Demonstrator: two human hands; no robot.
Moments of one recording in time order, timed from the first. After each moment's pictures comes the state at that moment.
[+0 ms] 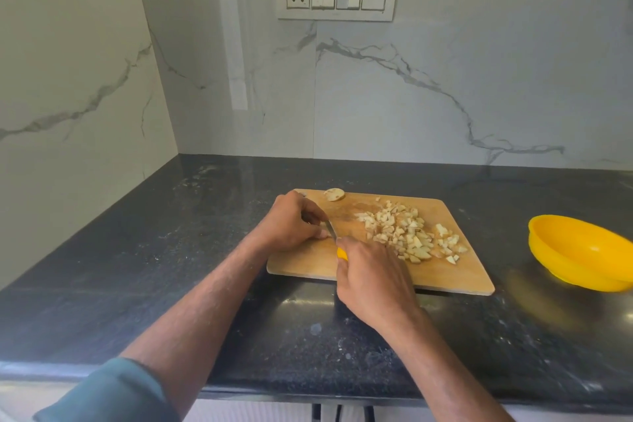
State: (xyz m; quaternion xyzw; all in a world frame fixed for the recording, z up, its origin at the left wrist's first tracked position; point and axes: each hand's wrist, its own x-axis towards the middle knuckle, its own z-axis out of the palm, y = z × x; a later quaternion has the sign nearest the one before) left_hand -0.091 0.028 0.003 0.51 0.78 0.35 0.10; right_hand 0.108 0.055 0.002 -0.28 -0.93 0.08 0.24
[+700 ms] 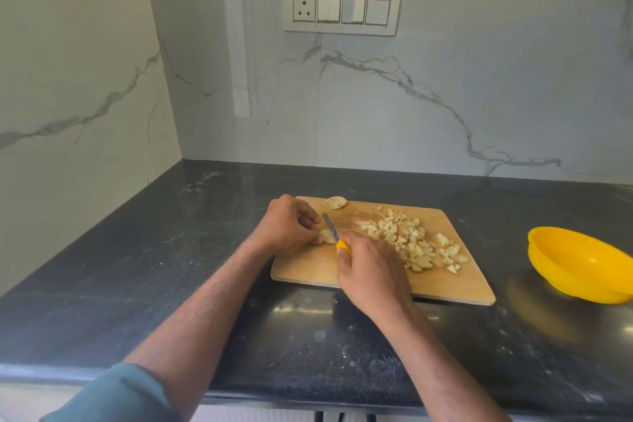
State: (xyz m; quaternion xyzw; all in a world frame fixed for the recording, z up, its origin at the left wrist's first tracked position) left_hand -0.099 0.022 0.004 0.47 0.77 0.41 0.12; right_hand 0.093 0.065 0.004 -0.31 -0.91 0.09 0.27
